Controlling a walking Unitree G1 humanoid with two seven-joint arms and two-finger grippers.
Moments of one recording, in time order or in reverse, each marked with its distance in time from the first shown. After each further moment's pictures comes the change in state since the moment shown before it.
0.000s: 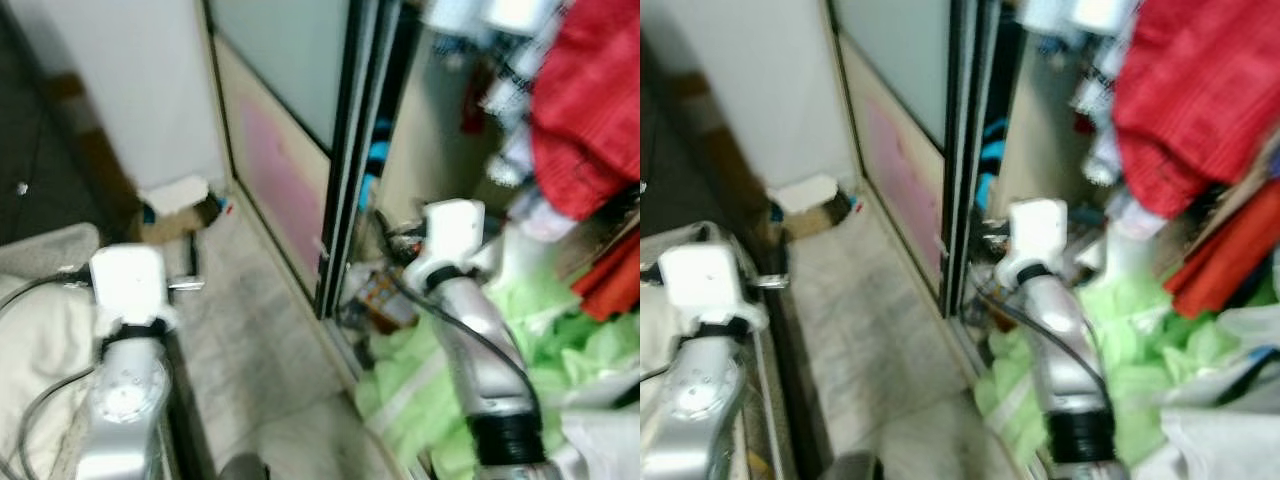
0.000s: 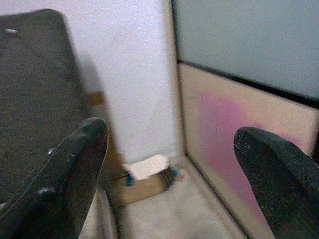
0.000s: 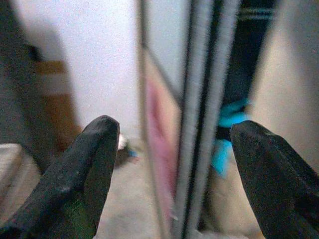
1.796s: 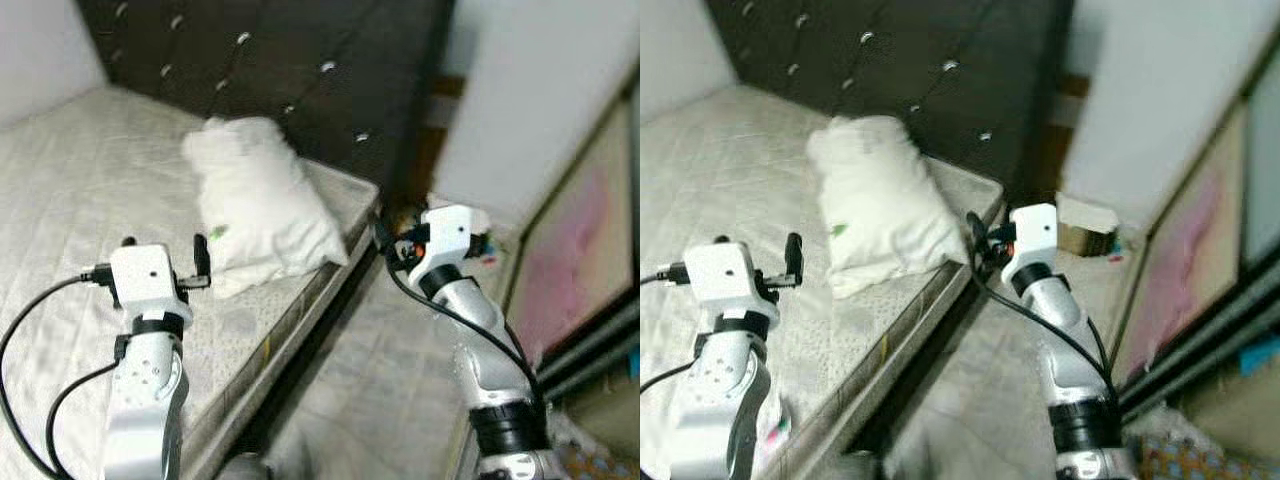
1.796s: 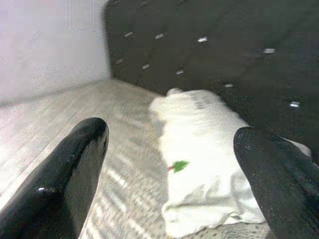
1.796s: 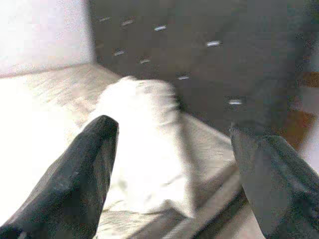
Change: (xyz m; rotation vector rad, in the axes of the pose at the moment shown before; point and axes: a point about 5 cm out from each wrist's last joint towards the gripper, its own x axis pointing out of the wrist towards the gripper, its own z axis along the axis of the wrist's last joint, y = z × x) left arm 0.009 -0.011 -0.010 -0.090 0.078 0.038; right arm 0.005 -0.005 -0.019 0.017 0.034 0.027
